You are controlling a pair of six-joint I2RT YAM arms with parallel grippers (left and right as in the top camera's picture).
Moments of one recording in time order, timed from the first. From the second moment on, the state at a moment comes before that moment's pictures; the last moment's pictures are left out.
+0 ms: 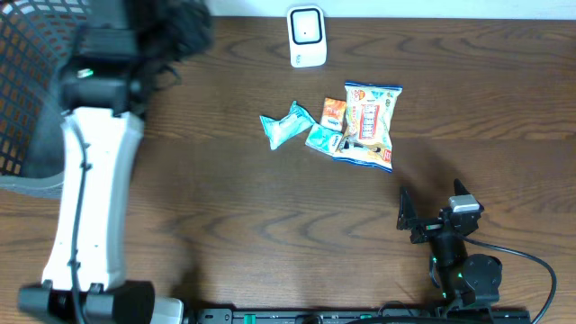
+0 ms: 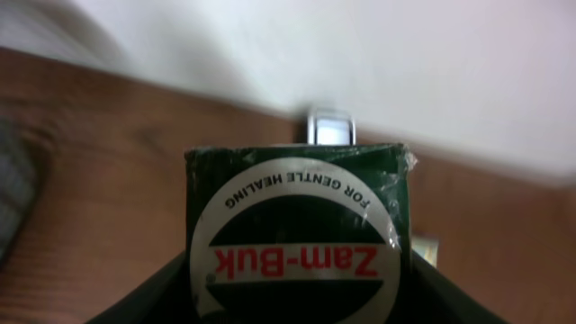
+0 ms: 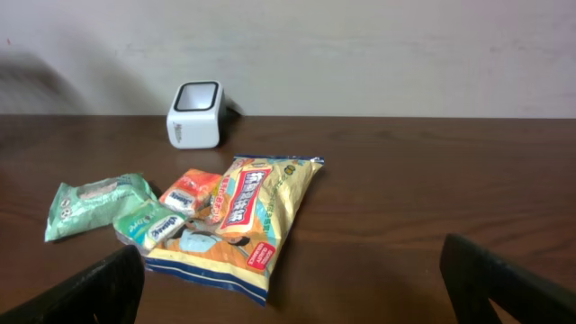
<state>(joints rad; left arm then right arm) -0.10 1.62 1.83 -0.83 0.19 -0.37 0.07 0.01 0.01 -0.07 -0.07 0.04</state>
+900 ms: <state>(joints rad) -0.25 2.26 1.83 -0.84 0.13 -0.08 0.07 0.01 0.01 -0.07 -0.07 0.04</state>
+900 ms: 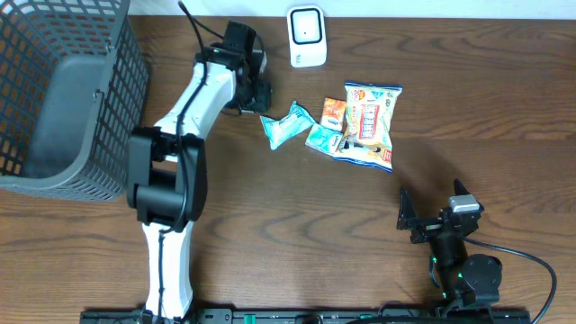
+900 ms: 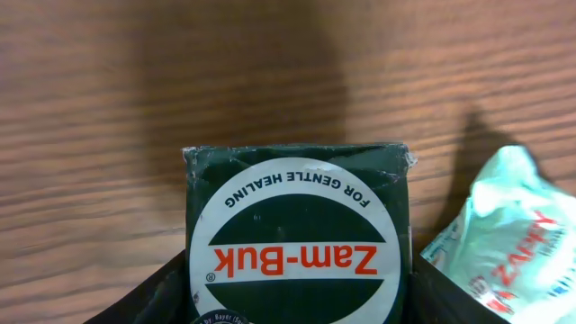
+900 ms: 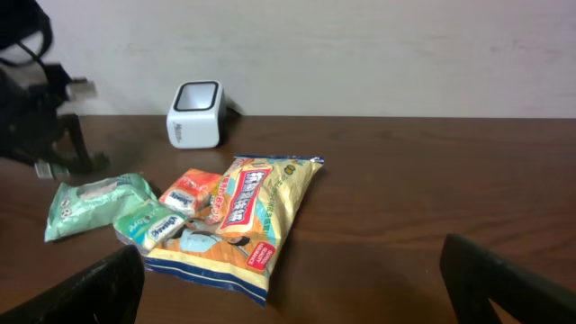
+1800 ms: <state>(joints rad) -0.31 2.13 1.83 -0.91 0.16 -0.07 0.07 0.01 0.01 -0.07 -0.07 0.04</state>
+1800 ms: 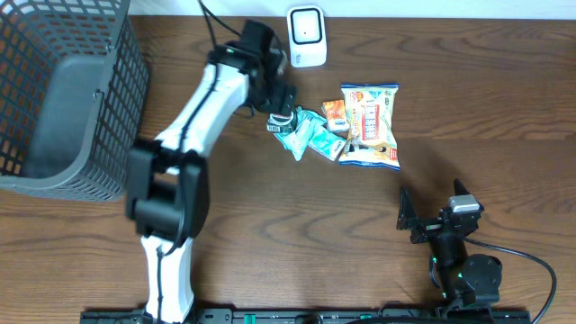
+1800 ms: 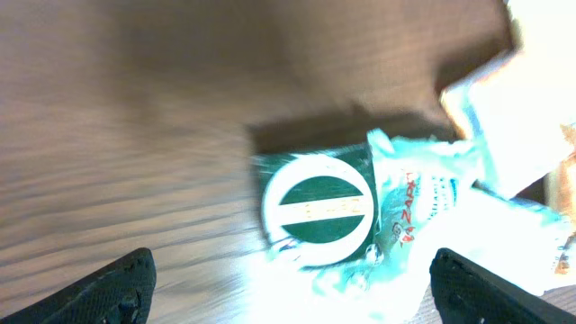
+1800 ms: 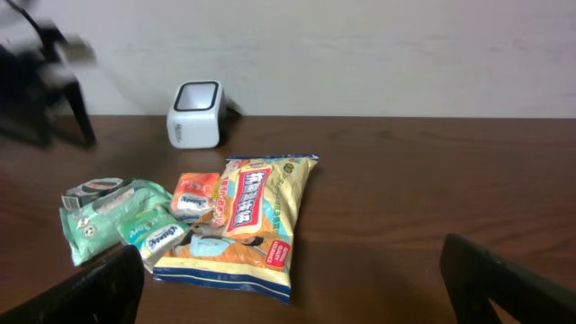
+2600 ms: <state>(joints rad) -0.17 1.92 1.83 -0.95 0.02 -0.10 0.07 0.01 0.01 -0.07 -0.07 0.04</state>
